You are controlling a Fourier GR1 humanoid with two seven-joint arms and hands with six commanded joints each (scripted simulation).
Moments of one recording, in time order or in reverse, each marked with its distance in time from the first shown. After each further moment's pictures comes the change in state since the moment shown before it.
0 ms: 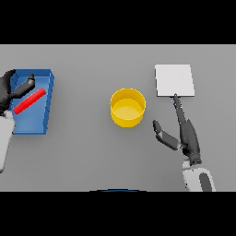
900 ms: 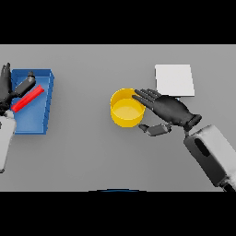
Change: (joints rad) left arm -0.003 -0.004 -0.007 -0.006 -0.008 0.023 -0.044; right arm -0.480 -0.387 0.286 0.189 0.400 0.362 0.006
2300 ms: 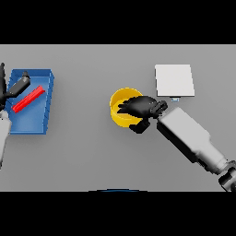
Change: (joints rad) left arm 0.011 0.026 0.020 0.005 0.012 -0.004 -0.023; right arm -0.333 0.128 0.248 0.407 0.173 0.243 0.013
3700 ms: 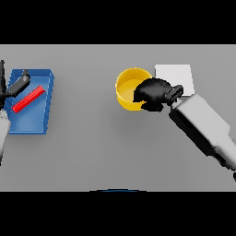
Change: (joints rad) left arm 0.000 0.013 -0.009 -0.019 -0.014 -0.002 -0.020; right arm -0.040 -0.127 -0.099 -0.195 -0.108 0.093 0.053
